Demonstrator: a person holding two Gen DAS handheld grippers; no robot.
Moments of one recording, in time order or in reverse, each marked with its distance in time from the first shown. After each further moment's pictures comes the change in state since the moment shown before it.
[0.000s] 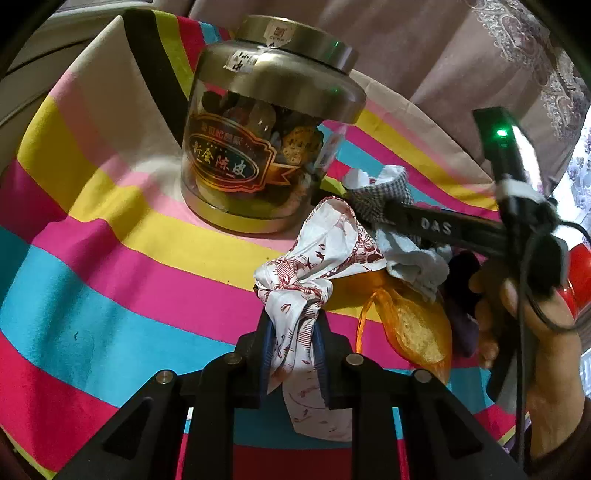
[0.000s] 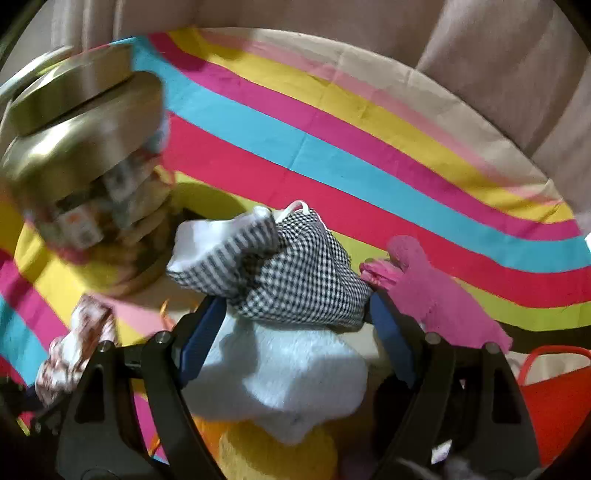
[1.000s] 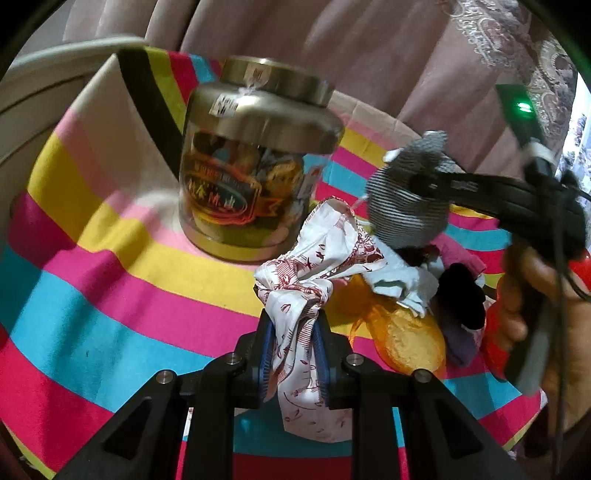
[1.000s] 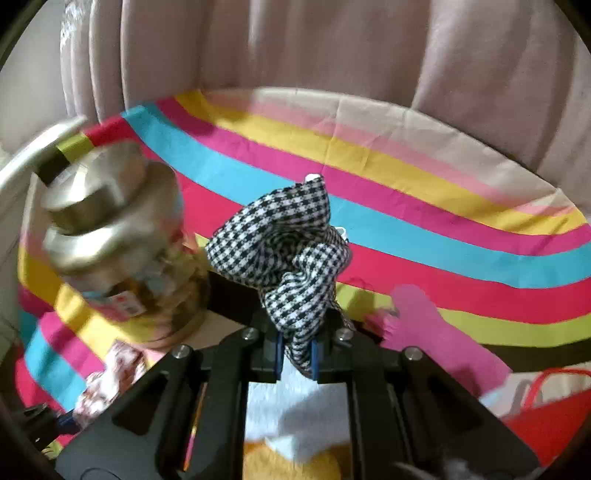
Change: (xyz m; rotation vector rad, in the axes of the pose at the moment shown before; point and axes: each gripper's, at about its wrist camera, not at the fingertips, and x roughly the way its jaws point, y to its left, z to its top) left arm -0.026 -0.010 -0.004 0.043 -0.102 0.017; right arm -0.043 -0.013 0.007 0.070 -0.174 0.118
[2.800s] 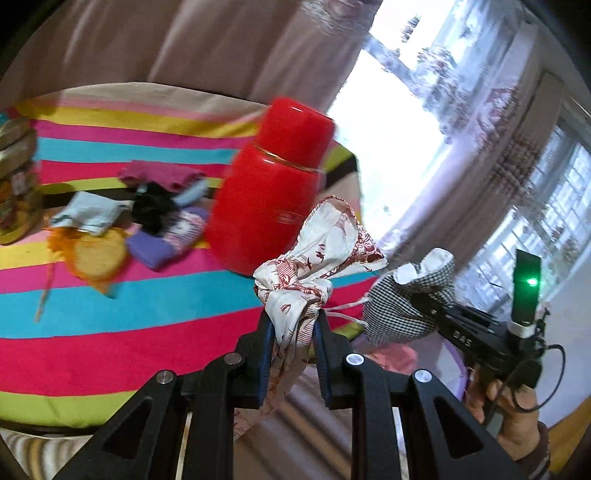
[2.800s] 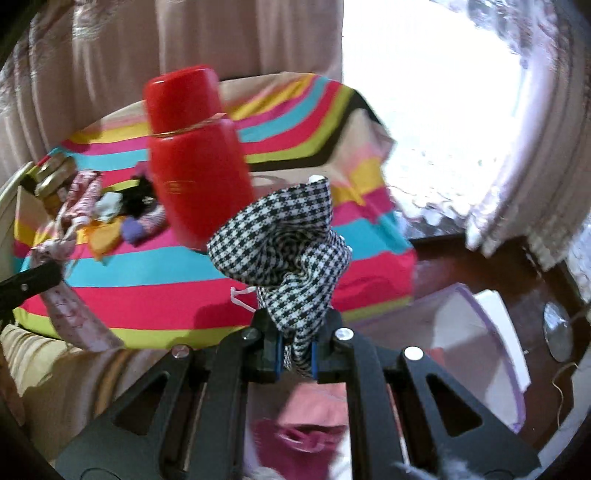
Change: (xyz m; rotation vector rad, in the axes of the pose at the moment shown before) left arm -0.100 -0.257 -0.099 0.316 0.200 -0.481; right arm -0.309 -0.239 -0.267 0.388 0.085 -0.326
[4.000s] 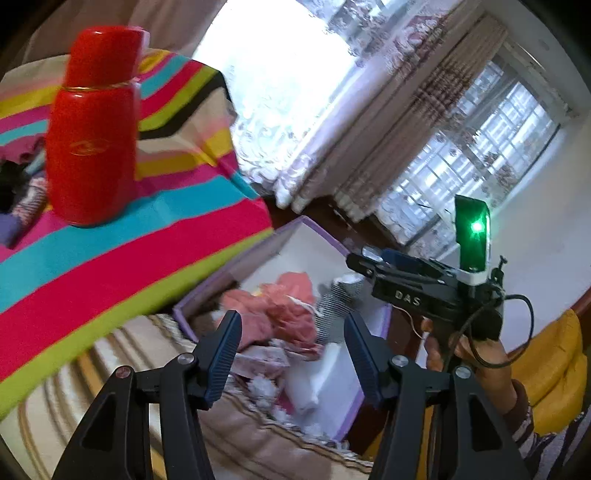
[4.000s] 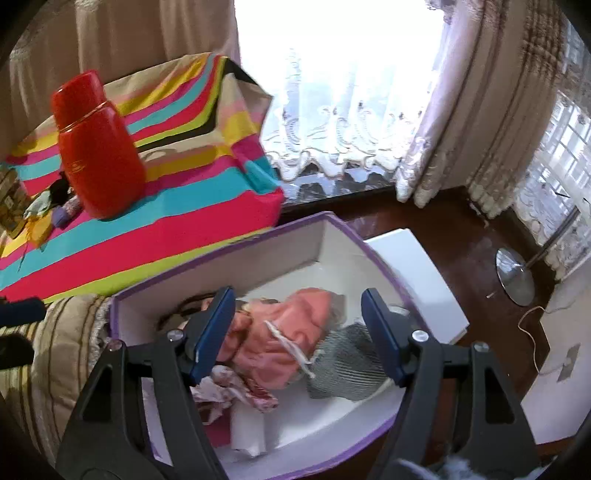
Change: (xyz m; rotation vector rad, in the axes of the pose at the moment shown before) left arm 0.051 -0.104 -0.035 0.162 0.243 -0.269; right arm -0.031 -0.106 -0.040 0.125 0.104 -0.184
